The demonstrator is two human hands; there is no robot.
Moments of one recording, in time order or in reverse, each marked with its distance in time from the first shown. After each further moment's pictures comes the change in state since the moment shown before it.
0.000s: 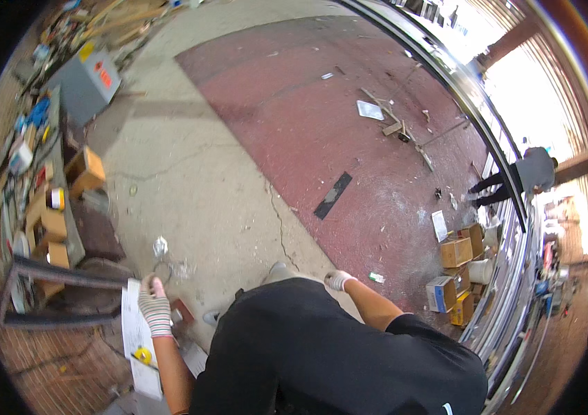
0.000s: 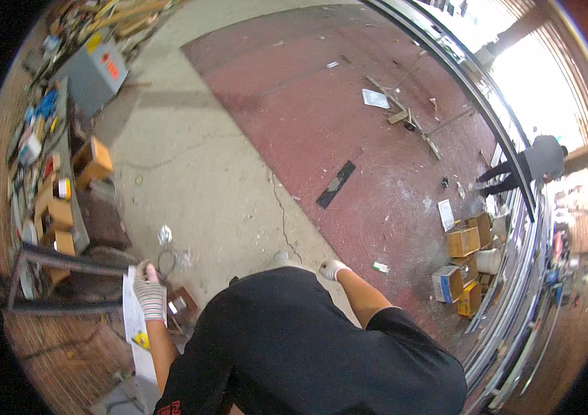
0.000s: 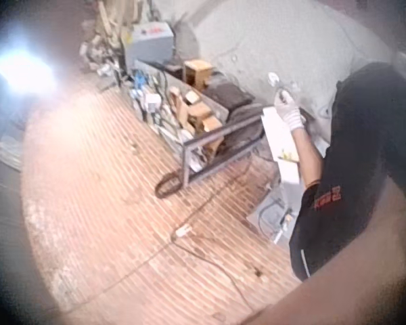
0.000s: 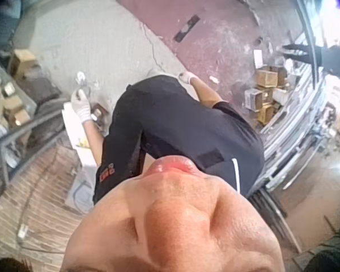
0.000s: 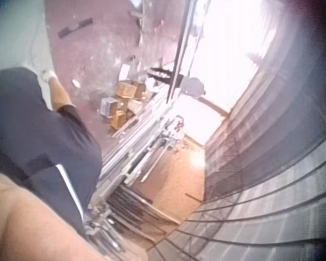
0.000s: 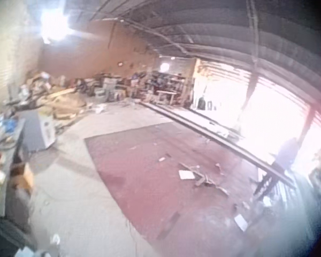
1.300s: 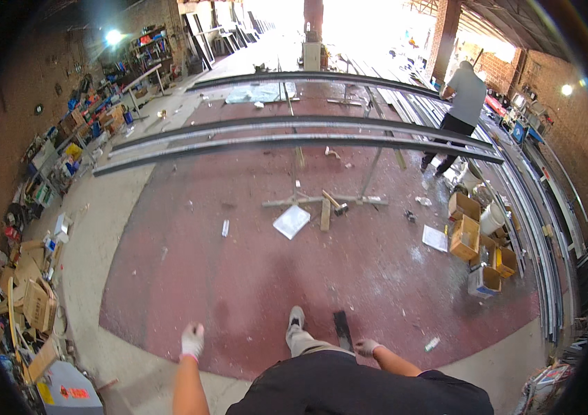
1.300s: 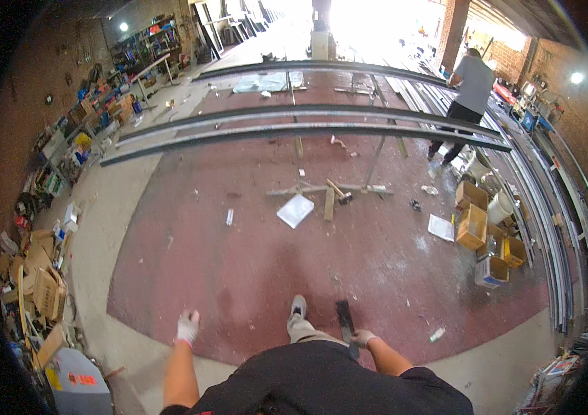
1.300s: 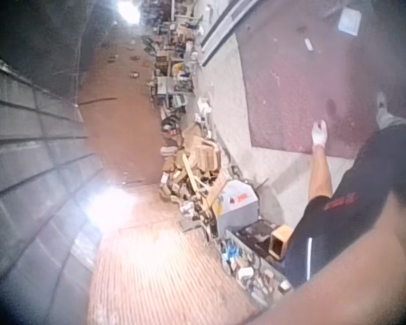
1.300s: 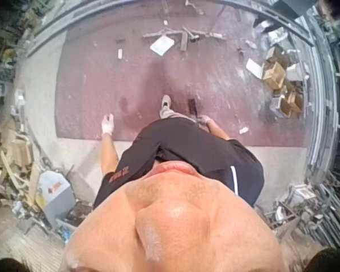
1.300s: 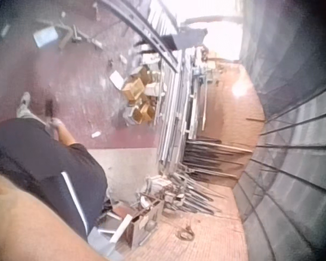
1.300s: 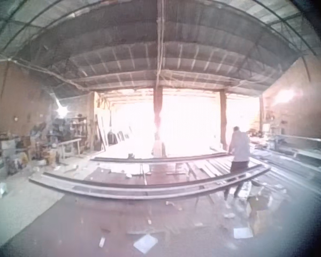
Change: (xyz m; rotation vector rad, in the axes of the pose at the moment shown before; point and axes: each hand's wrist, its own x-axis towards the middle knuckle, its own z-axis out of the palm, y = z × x) left_hand 0.604 0.598 0.776 0.016 -0.785 0.744; right_hand 0.312 0.186 -0.449 0.894 0.362 0.332
